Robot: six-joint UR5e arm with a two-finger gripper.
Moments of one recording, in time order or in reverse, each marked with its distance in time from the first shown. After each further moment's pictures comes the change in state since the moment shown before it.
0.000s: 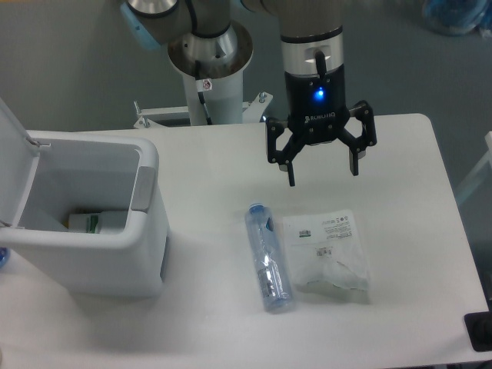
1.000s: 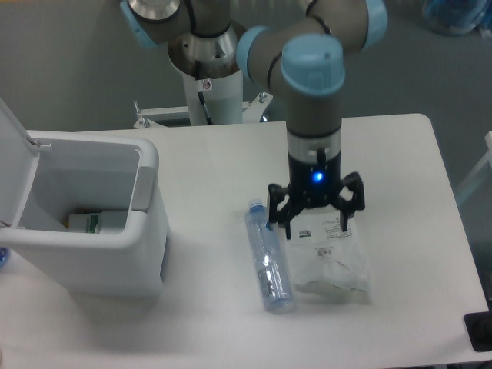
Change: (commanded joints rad) arm -0.063 -0.291 0.017 0.057 0.018 -0.035
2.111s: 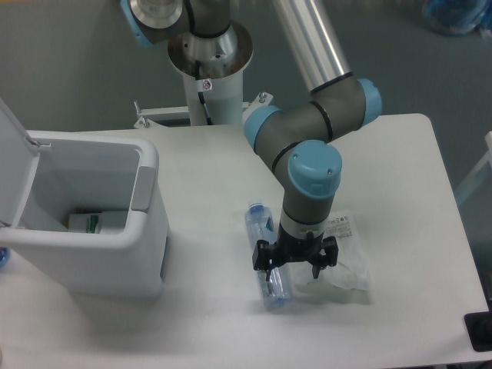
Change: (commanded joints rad) arm -0.034 -0.164 0.003 0.020 -0.015 0.002
